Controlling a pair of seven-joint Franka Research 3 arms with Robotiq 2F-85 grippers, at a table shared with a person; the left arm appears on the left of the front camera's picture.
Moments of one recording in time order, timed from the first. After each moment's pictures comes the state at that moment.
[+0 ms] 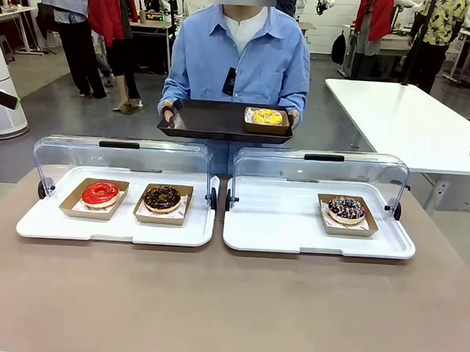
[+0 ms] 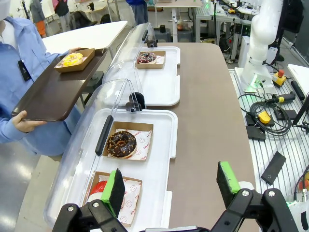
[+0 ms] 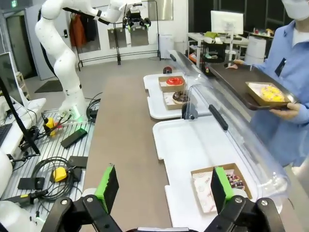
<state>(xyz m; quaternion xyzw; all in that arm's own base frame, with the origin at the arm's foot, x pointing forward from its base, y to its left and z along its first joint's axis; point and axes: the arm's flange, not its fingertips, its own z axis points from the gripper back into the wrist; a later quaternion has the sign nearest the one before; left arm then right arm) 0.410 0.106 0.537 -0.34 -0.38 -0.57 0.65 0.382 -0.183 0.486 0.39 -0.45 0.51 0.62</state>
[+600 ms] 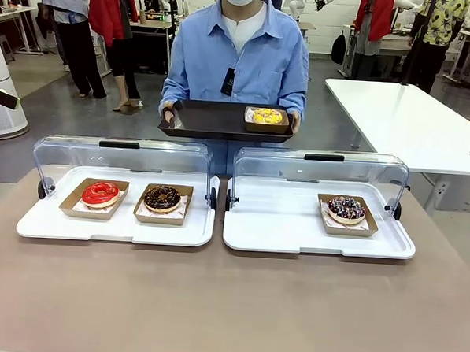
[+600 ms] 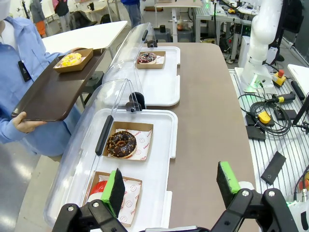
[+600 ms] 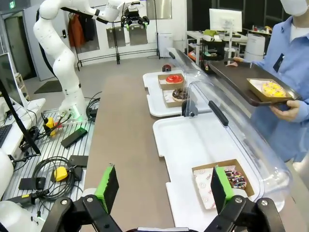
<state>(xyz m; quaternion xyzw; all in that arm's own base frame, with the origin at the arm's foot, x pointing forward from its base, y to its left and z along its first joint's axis) 0.410 0.106 0.537 -0.34 -0.38 -0.57 0.65 0.380 -0.187 0.480 0.39 -0.45 0.50 0.63</state>
